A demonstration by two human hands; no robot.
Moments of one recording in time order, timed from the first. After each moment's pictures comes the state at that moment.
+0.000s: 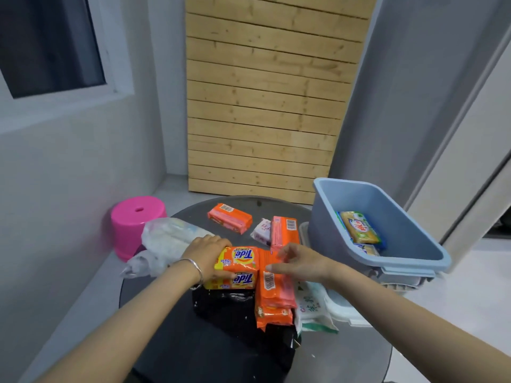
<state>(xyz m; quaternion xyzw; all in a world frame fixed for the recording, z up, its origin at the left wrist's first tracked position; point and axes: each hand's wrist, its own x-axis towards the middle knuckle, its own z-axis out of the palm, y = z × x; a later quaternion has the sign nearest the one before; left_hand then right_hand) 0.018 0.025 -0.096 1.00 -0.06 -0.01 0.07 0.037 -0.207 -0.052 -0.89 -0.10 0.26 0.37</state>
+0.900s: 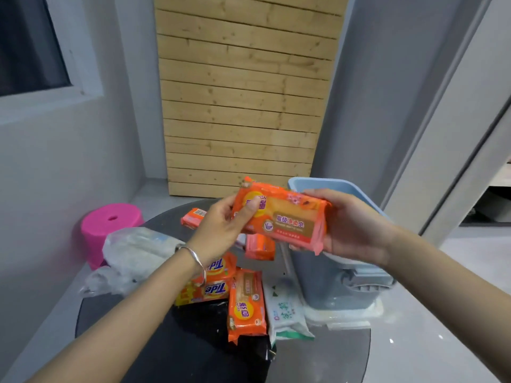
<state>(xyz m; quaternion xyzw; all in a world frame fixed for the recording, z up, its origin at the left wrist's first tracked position) 0.005 -0.070 0.006 0.72 -0.12 0.10 0.68 0.023 -0.271 0.061 -0.57 -0.10 0.32 0.75</state>
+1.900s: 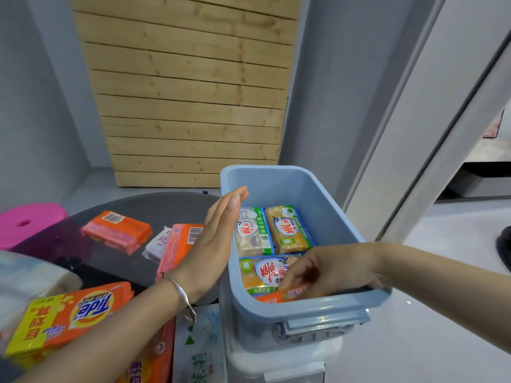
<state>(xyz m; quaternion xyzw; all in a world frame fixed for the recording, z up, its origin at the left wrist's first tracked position) 0.099 -0.187 -0.046 0.74 -0.10 0.04 0.66 0.114 -0.389 -0.007 -0.82 -0.15 0.45 0.32</state>
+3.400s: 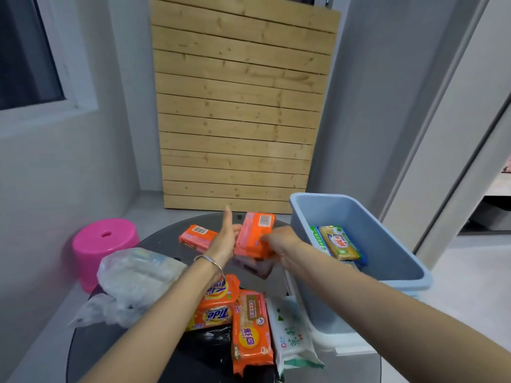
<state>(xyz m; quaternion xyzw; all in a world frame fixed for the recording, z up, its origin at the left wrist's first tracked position) 0.081 -0.064 -0.034 0.68 0.10 -0.05 0.72 0.092 -0.173 -0.009 -0.75 0.14 0.14 0.63</state>
